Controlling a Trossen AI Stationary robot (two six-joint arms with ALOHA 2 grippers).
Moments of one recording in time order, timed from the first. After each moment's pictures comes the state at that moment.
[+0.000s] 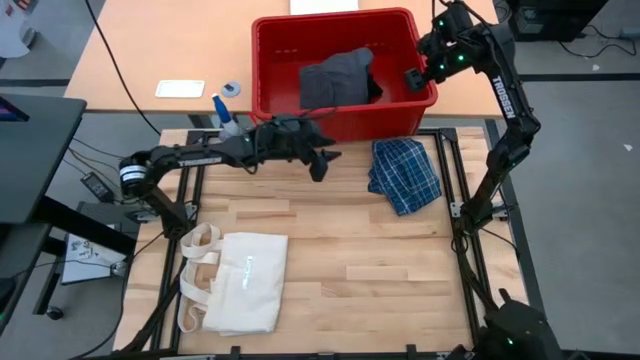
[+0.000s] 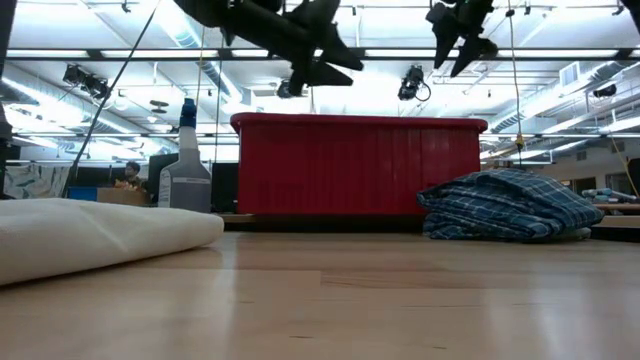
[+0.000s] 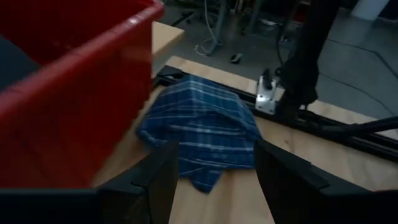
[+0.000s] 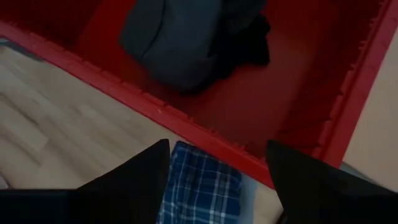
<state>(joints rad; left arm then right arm) 0.34 1.59 1.28 0.00 0.08 -0.14 -1.01 1.75 2.33 -1.57 -0.13 0.03</state>
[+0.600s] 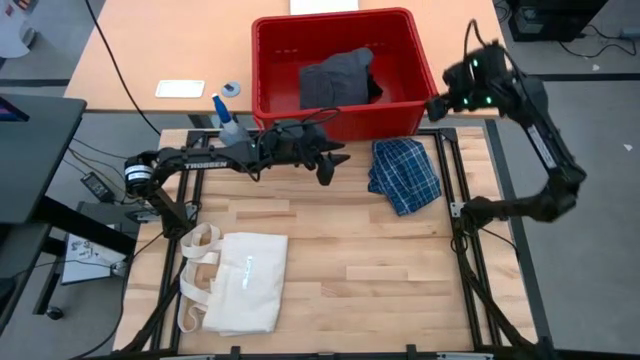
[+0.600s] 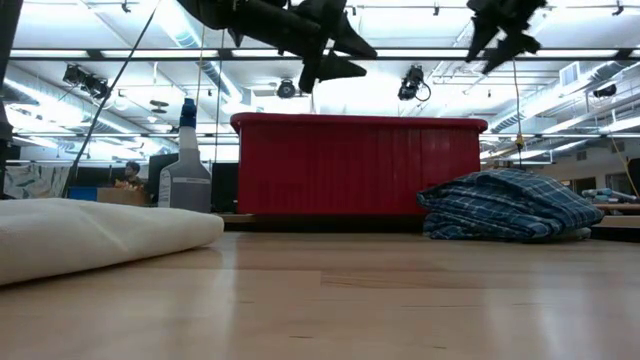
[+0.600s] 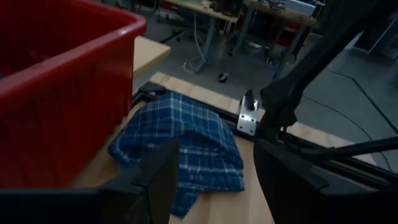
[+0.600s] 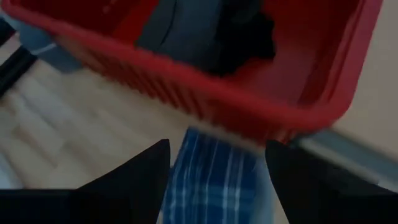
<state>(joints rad) 0.29 1.63 1.28 0.13 0.06 -0.23 -1.06 1.23 1.61 -1.17 -0.18 0.06</state>
